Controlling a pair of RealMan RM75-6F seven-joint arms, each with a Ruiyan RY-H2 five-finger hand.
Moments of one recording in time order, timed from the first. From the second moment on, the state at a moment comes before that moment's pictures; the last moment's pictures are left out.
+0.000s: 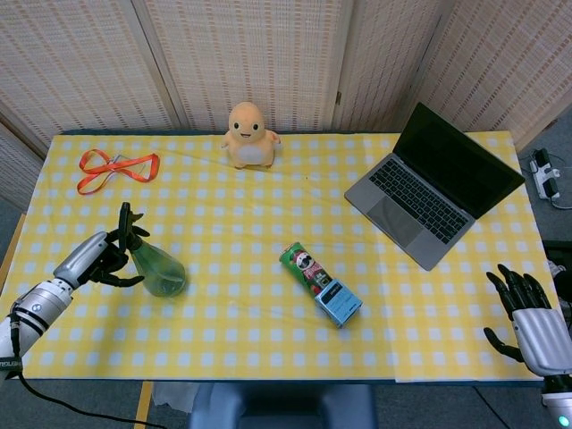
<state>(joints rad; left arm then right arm) -0.57 -0.84 -0.18 -1.76 1.39 0.74 -0.76 0.03 -1.04 -0.02 -1.65 -1.58 1.46 0.01</state>
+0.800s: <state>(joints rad) -0.46 -0.85 -0.12 -1.64 1.47 1.00 -0.62 0.02 -1.04 -0.03 -1.65 -1.61 1.49 0.02</state>
